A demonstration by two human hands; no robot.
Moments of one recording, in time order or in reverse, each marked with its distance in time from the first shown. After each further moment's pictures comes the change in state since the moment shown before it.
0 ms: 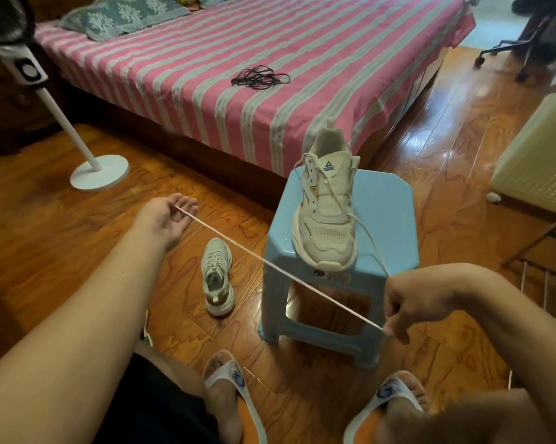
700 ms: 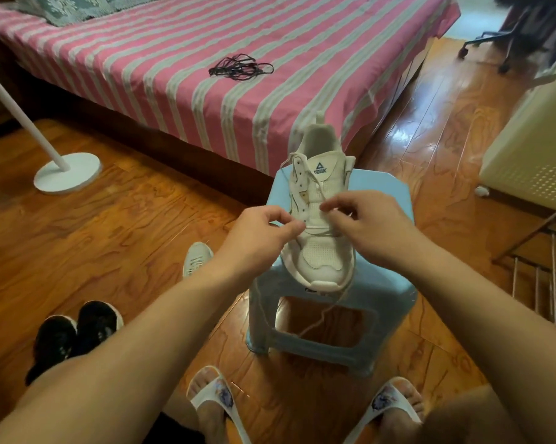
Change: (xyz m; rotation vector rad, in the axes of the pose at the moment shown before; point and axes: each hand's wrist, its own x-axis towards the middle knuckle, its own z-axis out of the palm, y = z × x) left_hand -0.100 -0.077 0.098 0.998 -0.507 0.337; right_hand 0.053 -0.021 -0.062 0.433 1.167 -0.109
